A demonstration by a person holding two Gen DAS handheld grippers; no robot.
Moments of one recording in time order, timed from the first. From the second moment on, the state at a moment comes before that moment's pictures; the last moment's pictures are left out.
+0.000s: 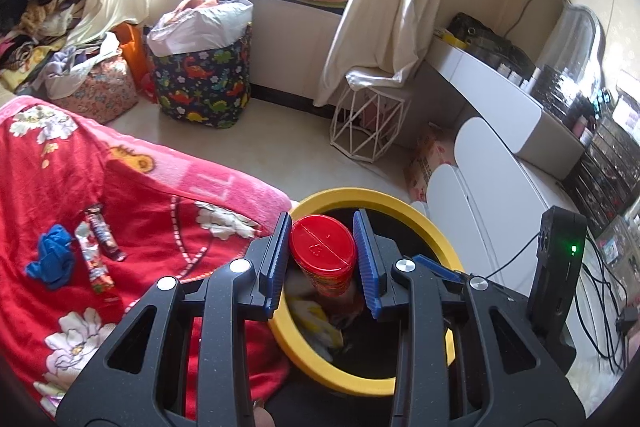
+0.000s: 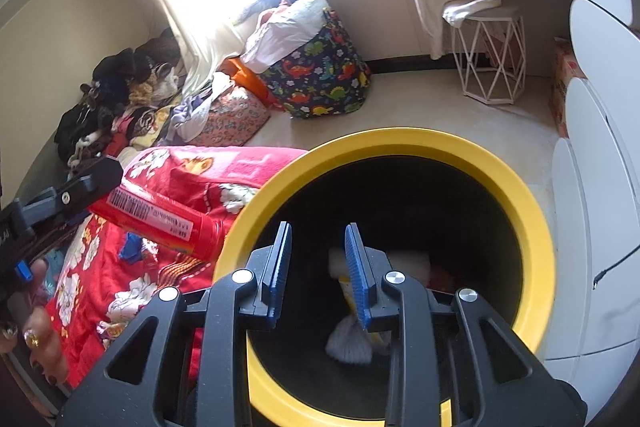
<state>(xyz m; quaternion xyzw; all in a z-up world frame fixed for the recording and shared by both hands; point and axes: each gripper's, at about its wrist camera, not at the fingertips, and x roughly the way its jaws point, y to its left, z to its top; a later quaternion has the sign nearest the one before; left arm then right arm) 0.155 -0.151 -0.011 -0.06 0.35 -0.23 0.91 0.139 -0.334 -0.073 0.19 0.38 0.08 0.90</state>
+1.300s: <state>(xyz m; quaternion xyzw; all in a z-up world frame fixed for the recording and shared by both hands) 0.151 -0.175 -0.021 -0.02 0.35 -0.20 0.91 0.131 -0.370 -0.068 0.20 0.36 0.02 0.91</state>
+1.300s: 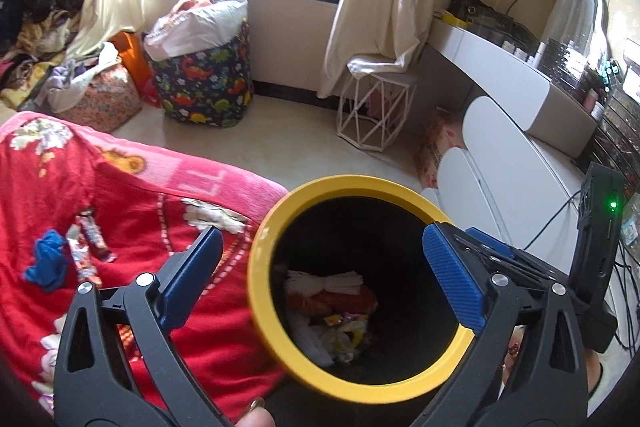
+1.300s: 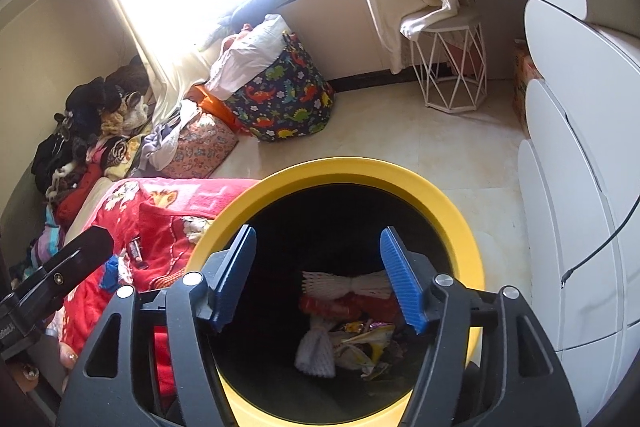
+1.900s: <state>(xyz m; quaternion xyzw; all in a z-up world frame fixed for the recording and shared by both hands) 0.132 -0.106 0.000 -0.04 0.30 -0.13 0.94 0.133 -0.301 -0.045 0.16 0.34 0.09 0.92</state>
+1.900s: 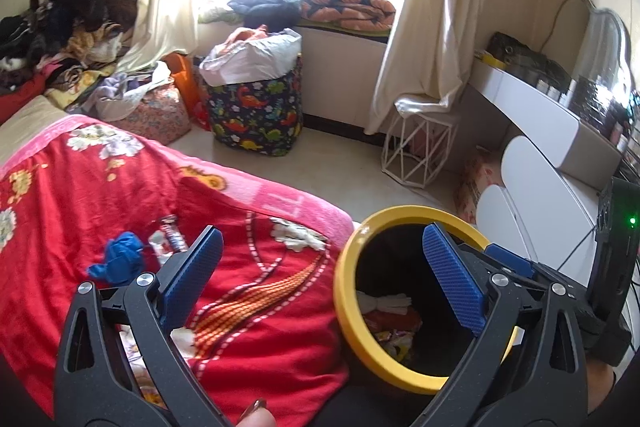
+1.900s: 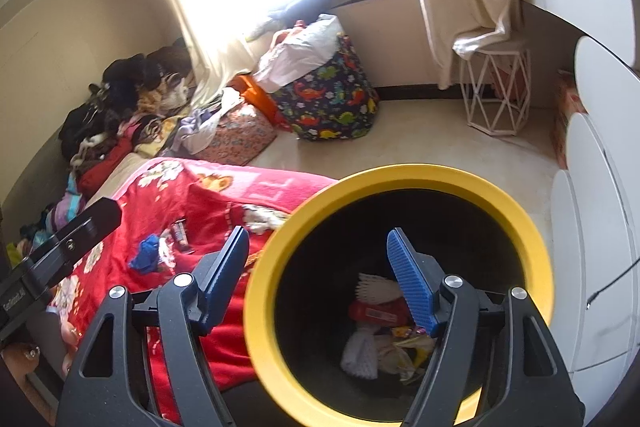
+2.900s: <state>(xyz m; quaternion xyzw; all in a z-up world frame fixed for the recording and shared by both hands) 0.108 0.037 -0.012 -0.09 0.29 -0.02 0.95 0.169 -0.158 -0.038 0.06 0.36 0.21 0.91</state>
